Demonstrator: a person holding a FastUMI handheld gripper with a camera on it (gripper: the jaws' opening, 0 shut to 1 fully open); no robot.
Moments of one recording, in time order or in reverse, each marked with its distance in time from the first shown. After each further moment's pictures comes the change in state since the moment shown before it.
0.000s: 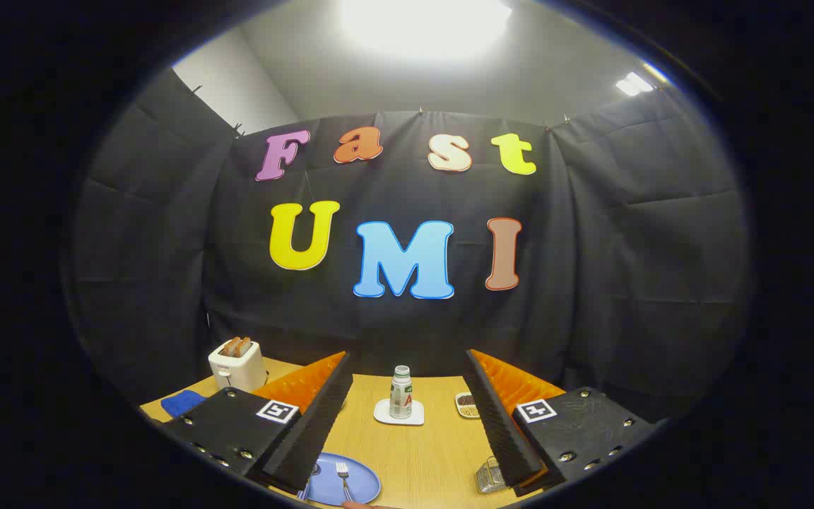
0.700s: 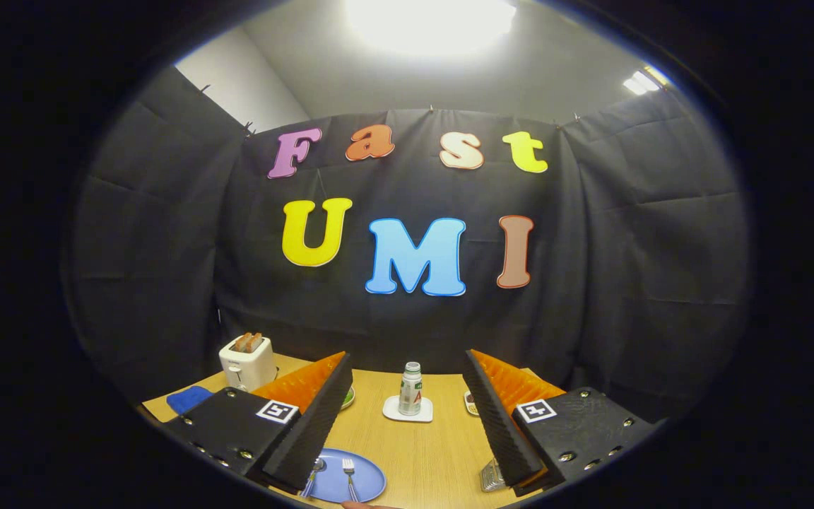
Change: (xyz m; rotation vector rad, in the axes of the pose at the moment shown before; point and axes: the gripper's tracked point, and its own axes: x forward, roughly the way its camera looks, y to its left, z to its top) arm -0.006 0.013 -0.003 -0.008 0.014 0.046
